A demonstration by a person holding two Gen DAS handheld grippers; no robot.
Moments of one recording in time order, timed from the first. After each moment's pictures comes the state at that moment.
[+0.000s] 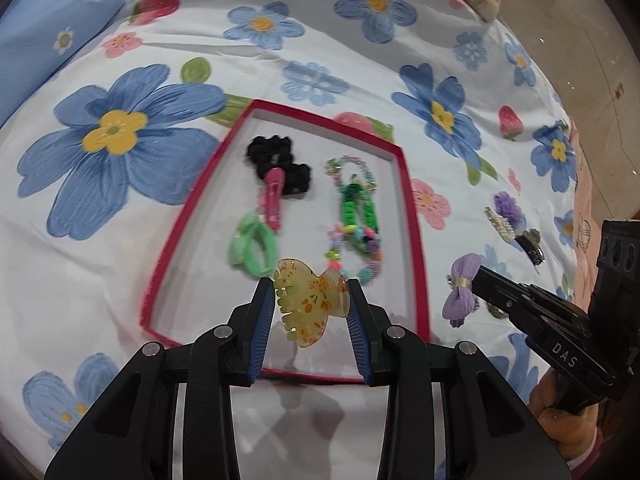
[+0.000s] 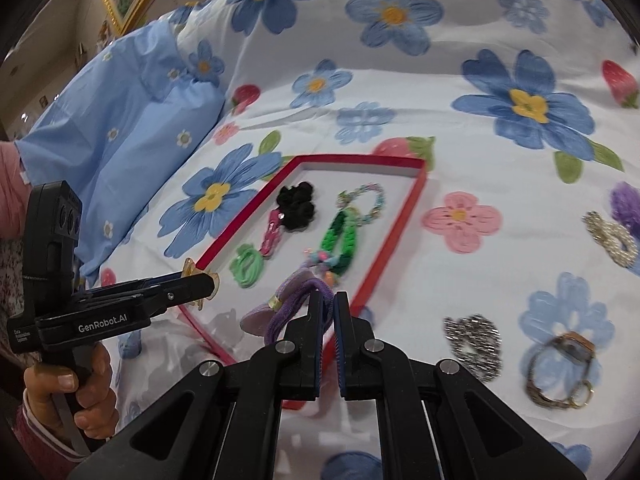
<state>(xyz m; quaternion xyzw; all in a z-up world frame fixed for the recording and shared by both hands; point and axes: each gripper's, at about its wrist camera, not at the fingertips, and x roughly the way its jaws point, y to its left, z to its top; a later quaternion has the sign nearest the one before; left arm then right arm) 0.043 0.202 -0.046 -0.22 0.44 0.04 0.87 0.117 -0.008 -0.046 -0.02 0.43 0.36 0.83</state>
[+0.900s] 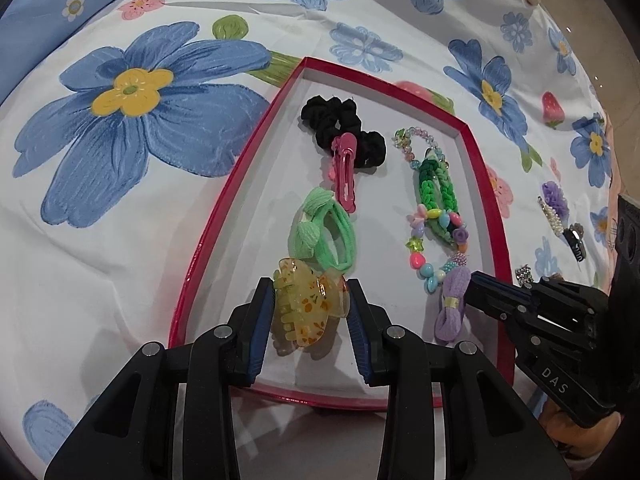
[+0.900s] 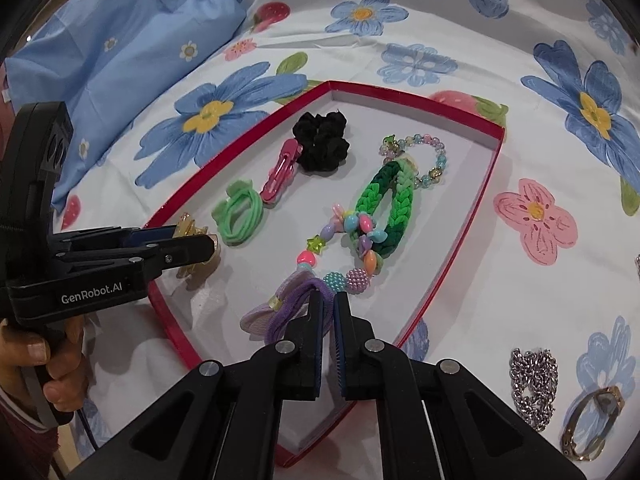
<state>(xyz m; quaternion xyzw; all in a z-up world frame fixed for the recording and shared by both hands) 0.063 0.230 -0.098 -0.21 0.49 0.07 0.84 0.128 0.065 -0.099 -0.15 0.48 0.37 0.78</state>
